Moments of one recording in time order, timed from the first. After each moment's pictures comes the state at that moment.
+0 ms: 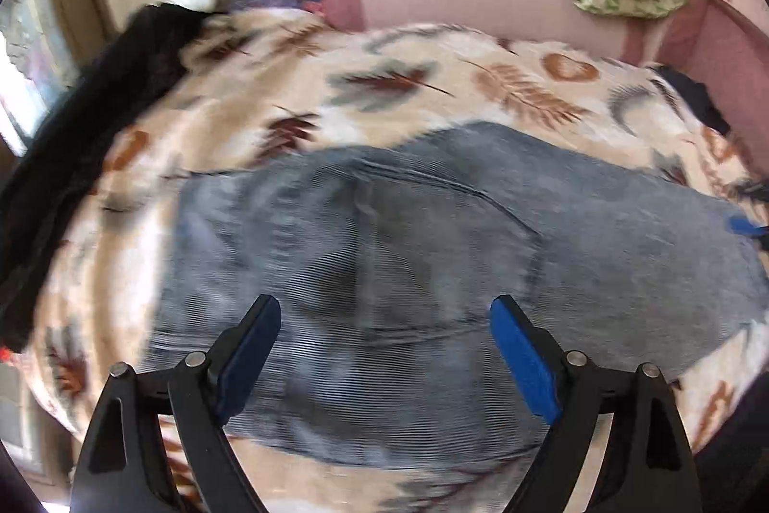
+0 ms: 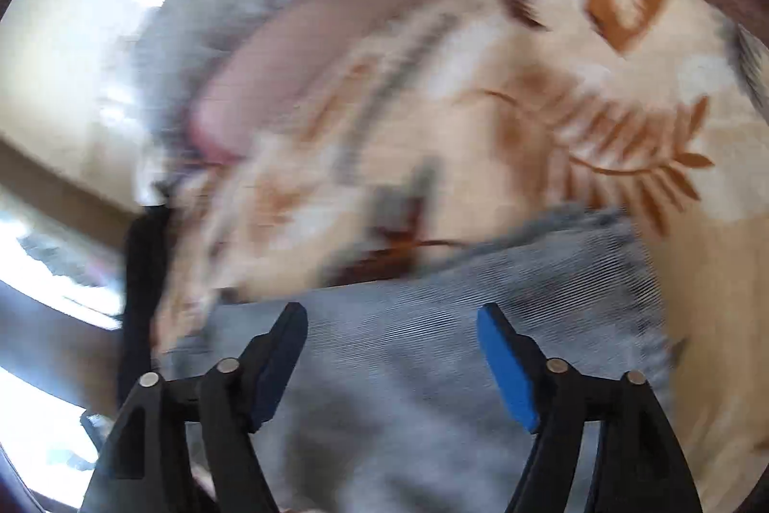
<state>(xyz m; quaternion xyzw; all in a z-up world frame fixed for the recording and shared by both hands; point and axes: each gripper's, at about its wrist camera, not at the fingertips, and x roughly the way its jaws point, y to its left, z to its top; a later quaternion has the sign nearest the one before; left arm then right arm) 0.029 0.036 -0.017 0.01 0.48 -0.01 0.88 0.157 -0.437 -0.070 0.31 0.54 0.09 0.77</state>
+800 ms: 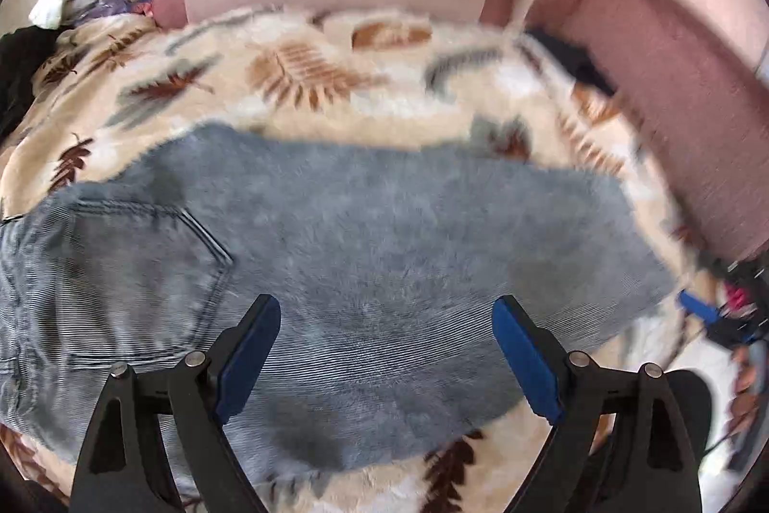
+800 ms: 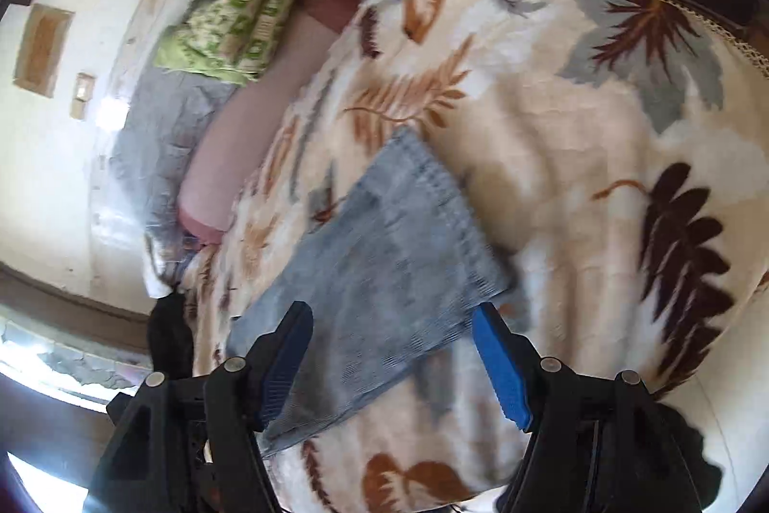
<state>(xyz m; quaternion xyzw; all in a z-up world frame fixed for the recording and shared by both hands) 0.050 -0.113 -0.023 0.00 0.50 -0.16 0.85 -0.010 -0.485 -0.028 0.44 0.46 0.00 0.77</state>
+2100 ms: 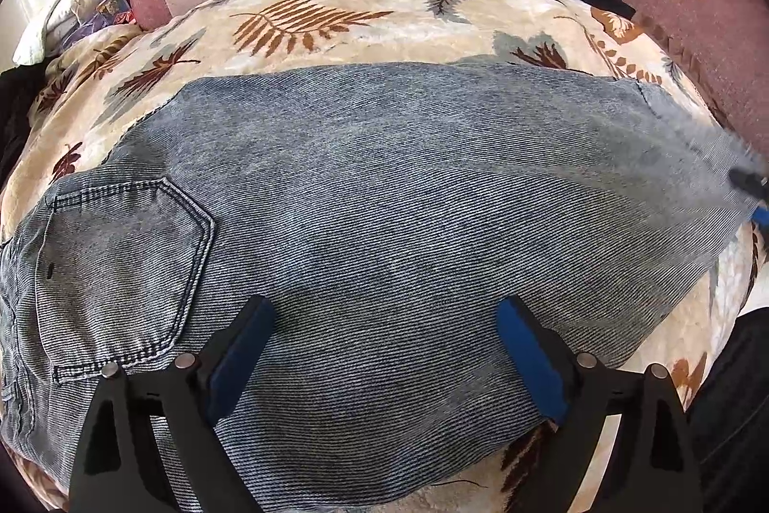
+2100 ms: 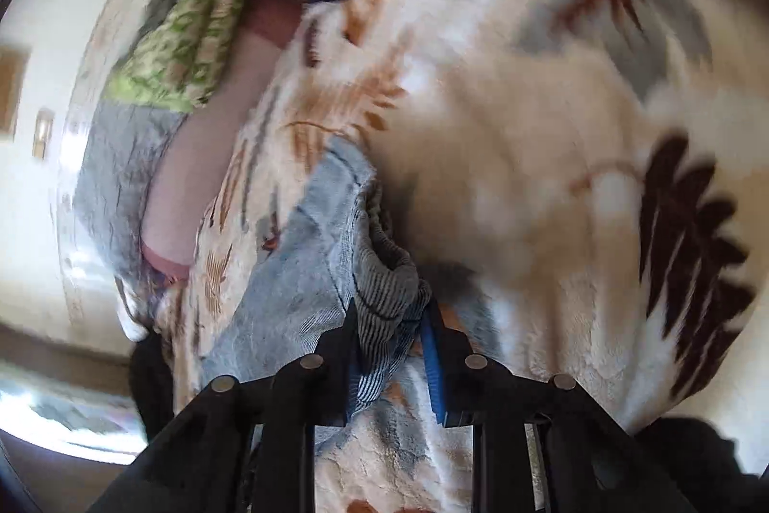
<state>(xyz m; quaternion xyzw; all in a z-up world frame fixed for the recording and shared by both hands) 0.037 -0.120 -0.059 0.08 0.52 -0.15 0.84 -0.005 -0.479 -0.029 0.40 0.44 -0.07 0.80</state>
